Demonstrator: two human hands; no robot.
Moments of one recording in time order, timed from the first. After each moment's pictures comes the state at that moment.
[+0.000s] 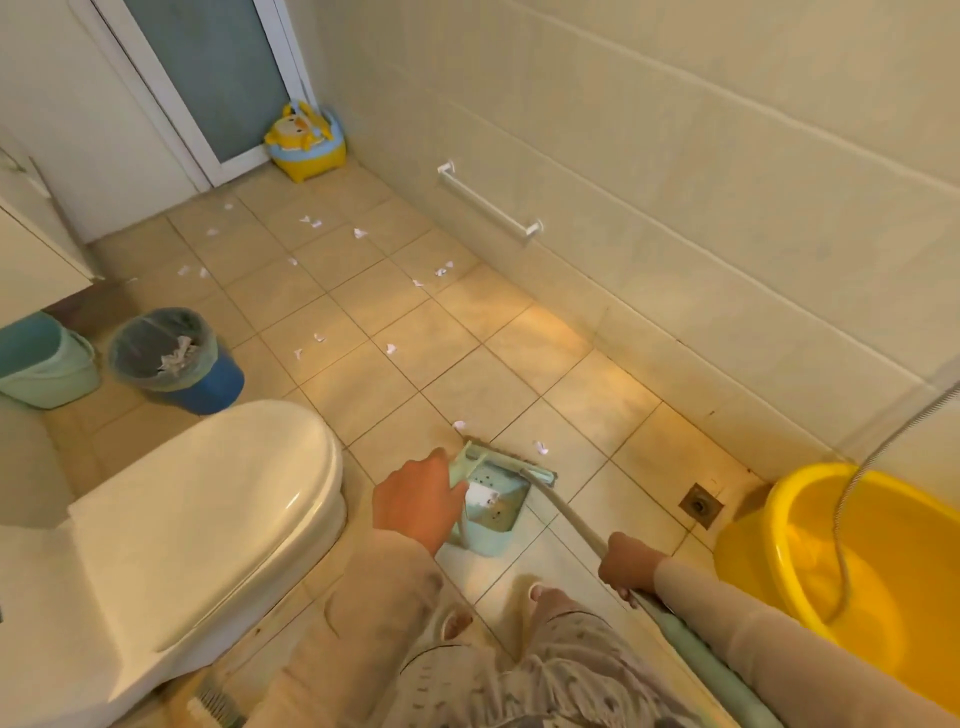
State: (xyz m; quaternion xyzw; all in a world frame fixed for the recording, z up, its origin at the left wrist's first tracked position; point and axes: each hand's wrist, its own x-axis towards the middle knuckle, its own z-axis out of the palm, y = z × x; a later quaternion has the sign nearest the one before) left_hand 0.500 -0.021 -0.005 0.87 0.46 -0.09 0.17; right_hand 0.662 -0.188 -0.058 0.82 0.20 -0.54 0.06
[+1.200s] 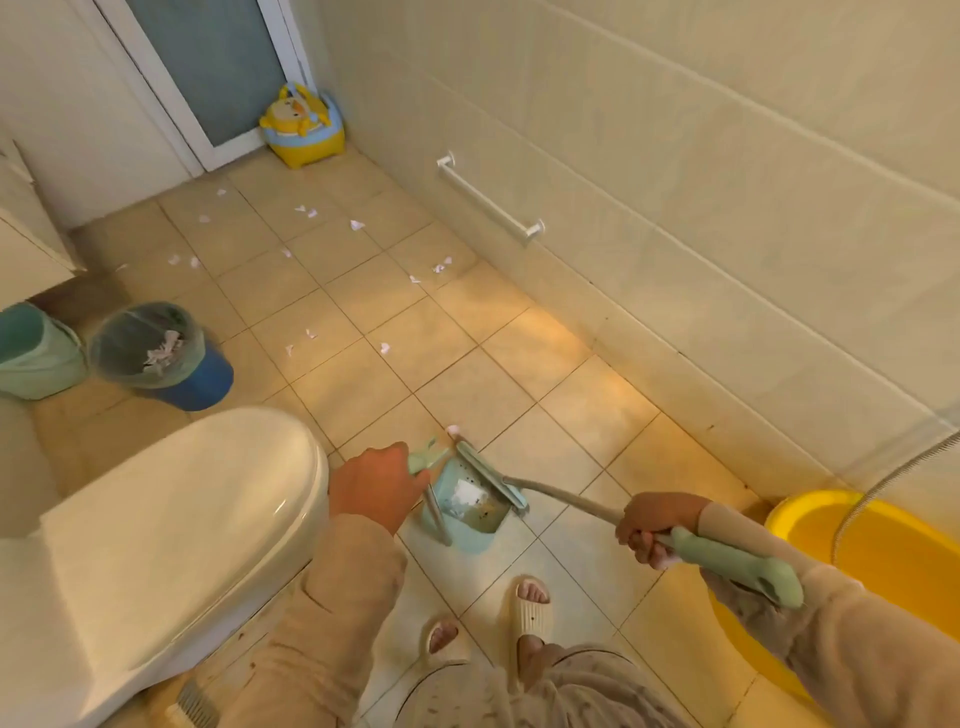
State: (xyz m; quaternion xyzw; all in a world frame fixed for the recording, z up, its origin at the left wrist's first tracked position) left_hand 0.525 0.043 -0.020 0.86 0.49 -0.12 0.10; right_hand 0.765 -0.145 -0.028 0.70 -0.02 -0.71 -0.10
